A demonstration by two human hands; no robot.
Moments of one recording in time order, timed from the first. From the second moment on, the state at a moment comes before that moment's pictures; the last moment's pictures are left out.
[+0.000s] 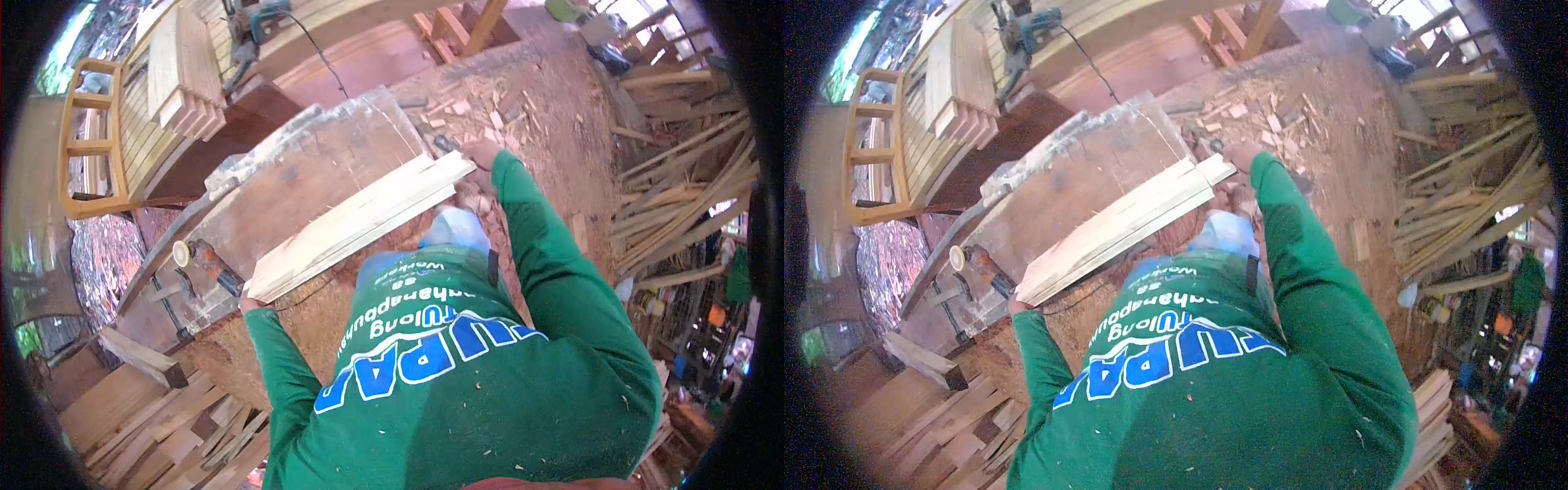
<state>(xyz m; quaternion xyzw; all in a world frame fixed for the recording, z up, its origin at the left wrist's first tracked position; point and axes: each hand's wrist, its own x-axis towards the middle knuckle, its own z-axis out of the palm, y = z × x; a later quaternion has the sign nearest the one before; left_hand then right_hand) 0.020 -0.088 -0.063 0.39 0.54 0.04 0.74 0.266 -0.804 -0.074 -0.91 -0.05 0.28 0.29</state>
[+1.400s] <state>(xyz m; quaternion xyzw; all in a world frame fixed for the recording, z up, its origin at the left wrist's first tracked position) 0.615 -0.792 0.214 0.47 -0.05 -0.13 0.87 0.101 -1.162 0.069 -0.58 0.41 -0.21 0.67</state>
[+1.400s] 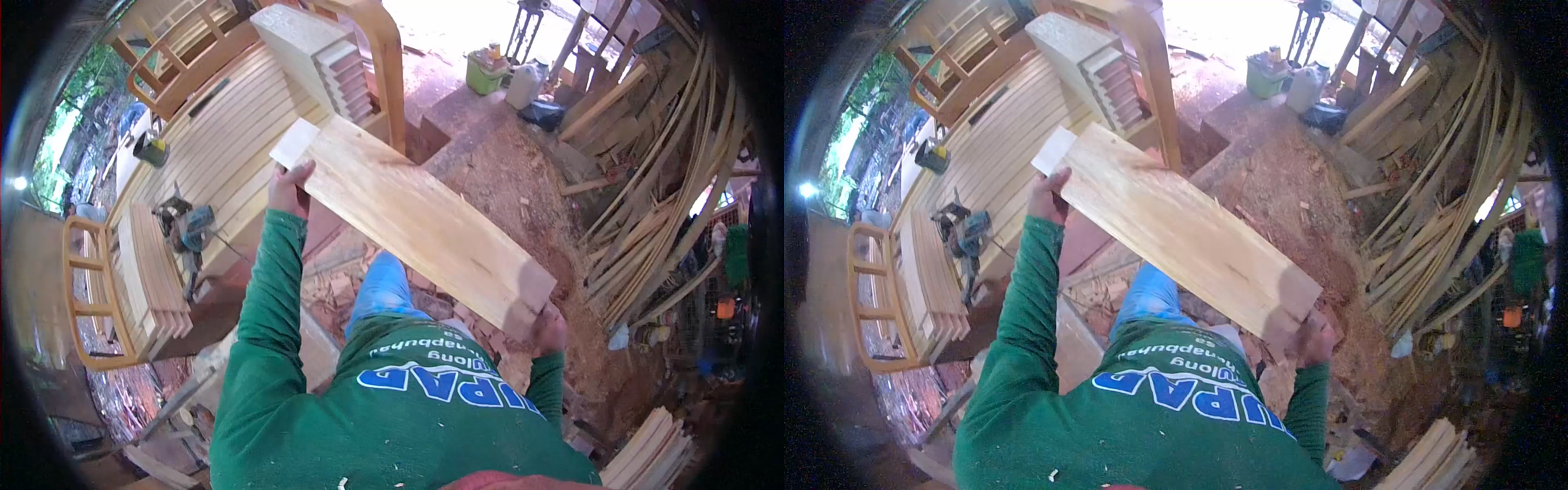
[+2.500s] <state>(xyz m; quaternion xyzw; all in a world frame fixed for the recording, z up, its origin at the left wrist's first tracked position) 1.180 -0.881 0.224 0.59 -0.02 -0.04 0.81 0.790 -1.082 0.261 -0.89 0.16 -0.16 0.40</state>
